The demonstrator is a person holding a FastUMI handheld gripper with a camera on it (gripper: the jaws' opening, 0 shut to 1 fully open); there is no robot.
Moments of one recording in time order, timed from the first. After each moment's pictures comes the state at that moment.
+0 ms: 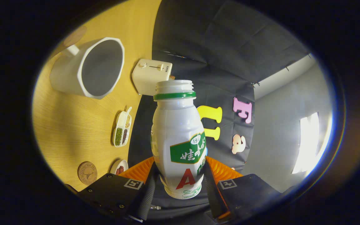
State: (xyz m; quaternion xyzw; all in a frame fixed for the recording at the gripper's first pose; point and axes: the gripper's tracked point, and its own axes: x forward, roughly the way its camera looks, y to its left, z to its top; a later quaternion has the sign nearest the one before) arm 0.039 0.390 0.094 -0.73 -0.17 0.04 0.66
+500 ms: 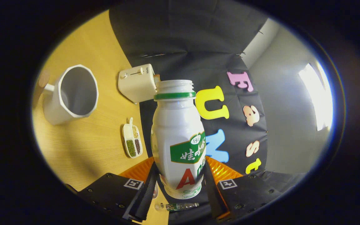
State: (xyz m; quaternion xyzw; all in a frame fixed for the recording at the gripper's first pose) arm 0.043 0.366 0.084 -0.59 -0.11 0.08 0.80
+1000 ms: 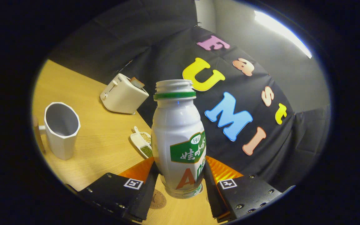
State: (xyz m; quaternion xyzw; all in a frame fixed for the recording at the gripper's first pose) arm 0.075 0.332 0.048 -0.35 -0.02 0.13 0.93
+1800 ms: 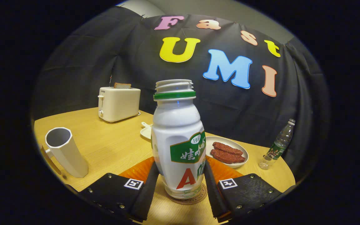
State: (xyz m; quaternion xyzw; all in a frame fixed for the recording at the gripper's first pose) arm 0.114 0.312 -0.023 -0.12 0.11 0.17 0.97
